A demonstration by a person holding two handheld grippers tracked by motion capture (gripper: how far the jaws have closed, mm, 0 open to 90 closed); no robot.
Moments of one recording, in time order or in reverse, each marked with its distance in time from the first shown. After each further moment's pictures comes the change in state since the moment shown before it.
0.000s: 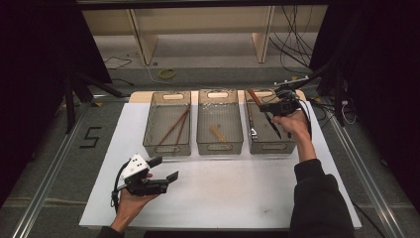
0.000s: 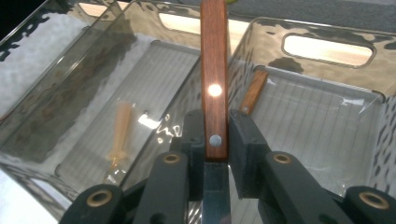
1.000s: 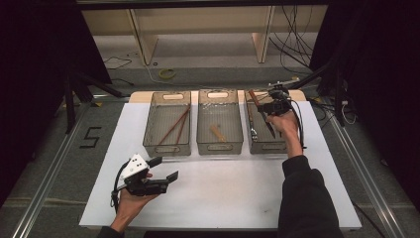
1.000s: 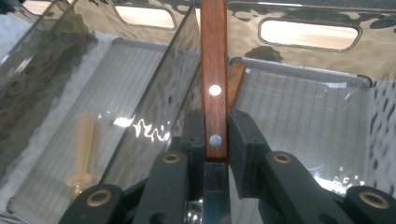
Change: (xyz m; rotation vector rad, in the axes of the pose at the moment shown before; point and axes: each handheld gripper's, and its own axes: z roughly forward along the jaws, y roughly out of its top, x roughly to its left) left arm 0.001 0.000 -0.001 -0.001 -0.001 0.004; right arm -0.001 0.001 0.031 0.029 -0.114 0.076
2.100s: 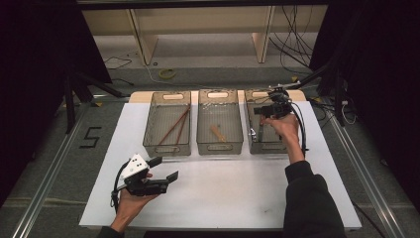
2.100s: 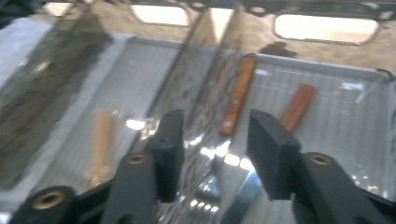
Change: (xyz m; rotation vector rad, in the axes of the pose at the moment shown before) left arm -0.001 0.000 0.000 0.000 0.000 0.000; right arm 0.004 -0.009 -0.004 -0.018 0.052 0.005
